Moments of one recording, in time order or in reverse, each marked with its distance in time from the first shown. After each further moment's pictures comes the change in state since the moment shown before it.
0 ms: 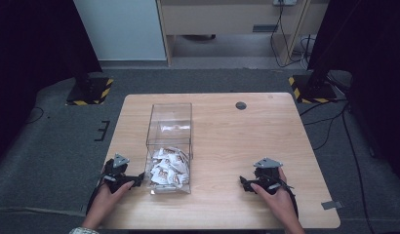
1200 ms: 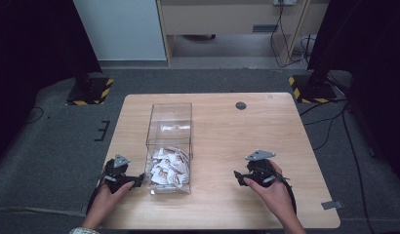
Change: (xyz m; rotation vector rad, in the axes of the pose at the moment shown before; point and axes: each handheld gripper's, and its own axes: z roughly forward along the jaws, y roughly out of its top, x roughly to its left) left arm -0.002 0.000 0.000 -0.001 -0.009 0.009; right arm 0.025 0.051 -0.027 0.045 0.053 -0.071
